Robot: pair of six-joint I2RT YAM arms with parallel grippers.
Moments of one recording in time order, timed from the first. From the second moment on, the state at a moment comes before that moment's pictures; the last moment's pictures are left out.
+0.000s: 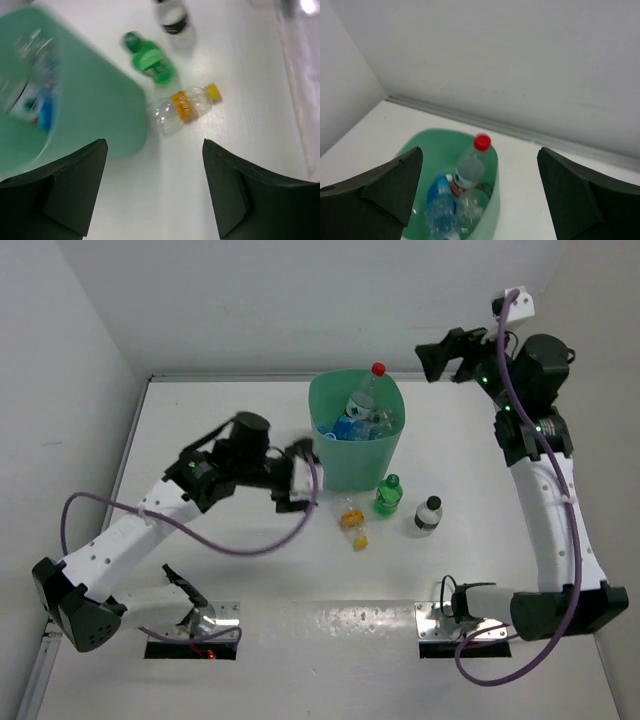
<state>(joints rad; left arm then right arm) -0.63 1.18 1.25 -0.62 0.63 0.74 0.09 1.28 1.47 -0.13 -0.34 0.11</state>
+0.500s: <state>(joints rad) -0.89 1.51 1.02 -0.55 0.39 1.69 -0.09 1.21 1.35 -0.72 -0.48 0.12</state>
